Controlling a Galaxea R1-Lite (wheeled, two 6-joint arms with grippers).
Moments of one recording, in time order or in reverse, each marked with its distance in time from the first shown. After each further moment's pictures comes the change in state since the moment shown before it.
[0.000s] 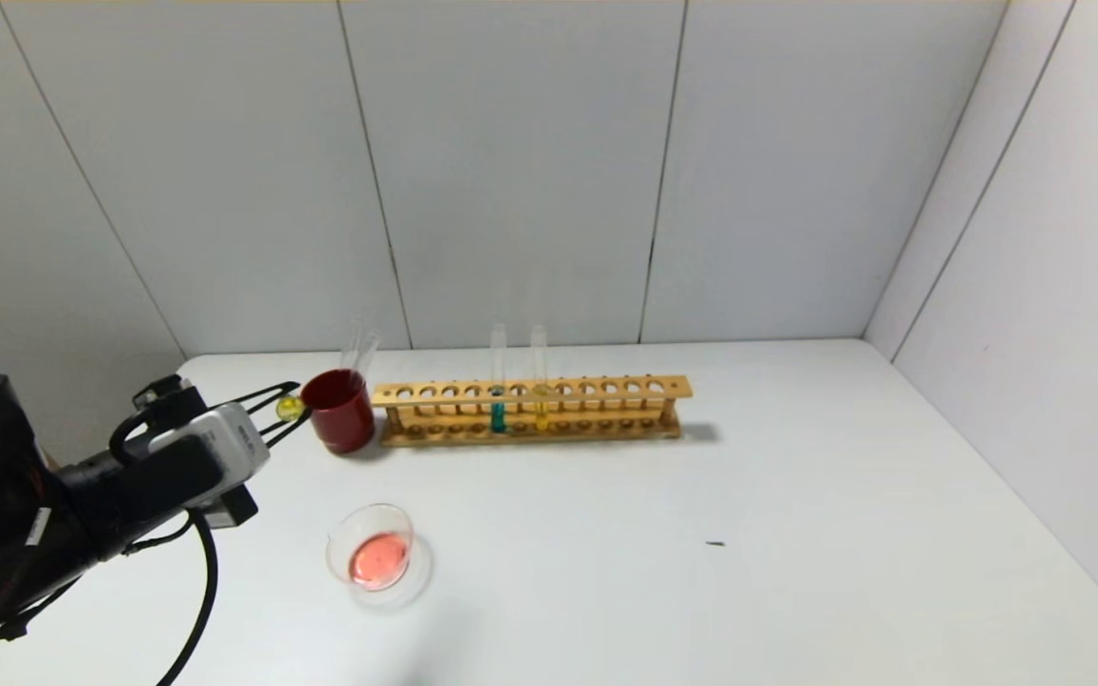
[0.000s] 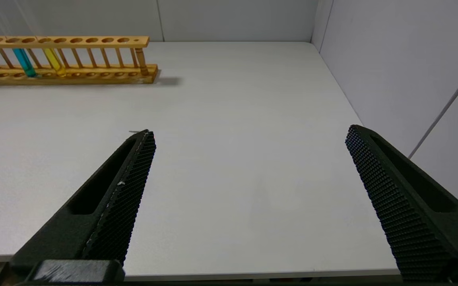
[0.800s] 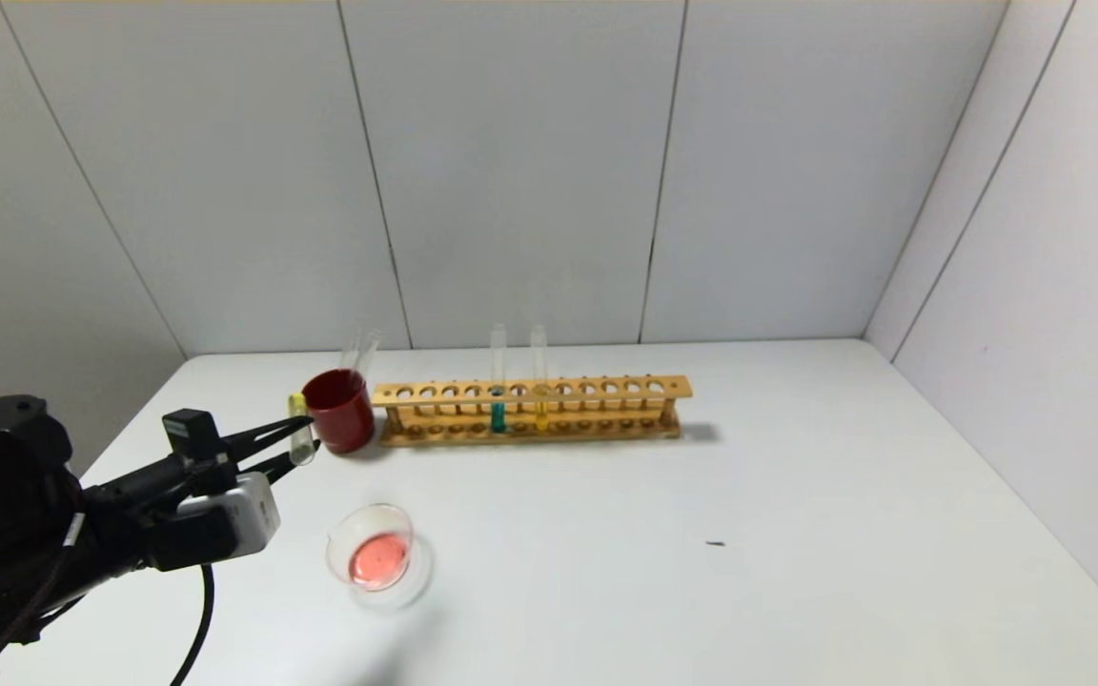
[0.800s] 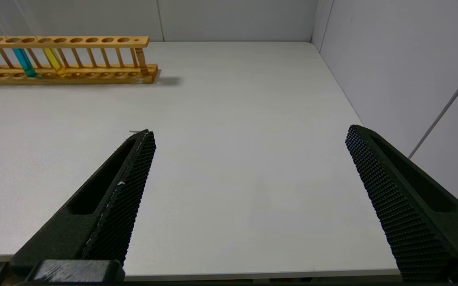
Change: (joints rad) left arm 0.069 0.148 0.043 -0.099 -0.151 0.293; right arm 0.000 0.000 0.000 0.000 0.000 0.000
